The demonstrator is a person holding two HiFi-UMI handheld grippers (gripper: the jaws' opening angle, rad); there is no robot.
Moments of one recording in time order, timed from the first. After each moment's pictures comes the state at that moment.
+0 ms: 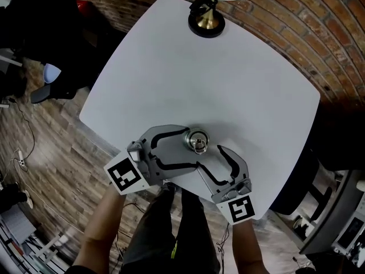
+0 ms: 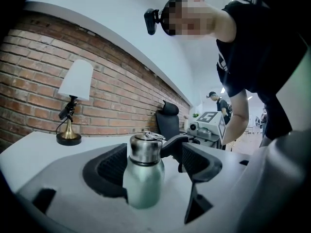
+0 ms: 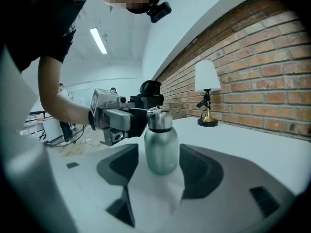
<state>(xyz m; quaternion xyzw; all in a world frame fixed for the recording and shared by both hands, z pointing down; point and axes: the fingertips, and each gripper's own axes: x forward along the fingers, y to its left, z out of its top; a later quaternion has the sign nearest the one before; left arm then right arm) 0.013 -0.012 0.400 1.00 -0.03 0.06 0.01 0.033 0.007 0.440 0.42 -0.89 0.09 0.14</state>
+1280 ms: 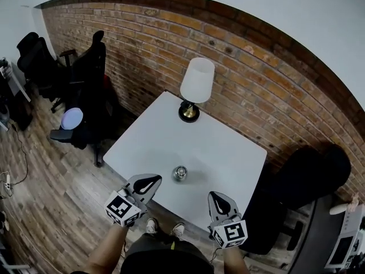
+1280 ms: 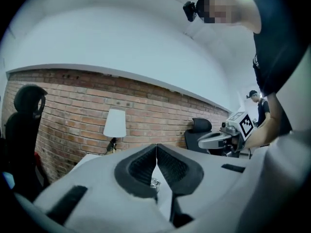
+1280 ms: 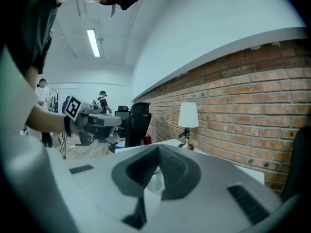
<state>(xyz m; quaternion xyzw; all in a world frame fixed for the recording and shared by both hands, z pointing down) -0.073 0.020 0.242 0.95 -0.30 0.02 0.03 0.093 0.072 0.261 0.52 -0.85 0.04 0.11</state>
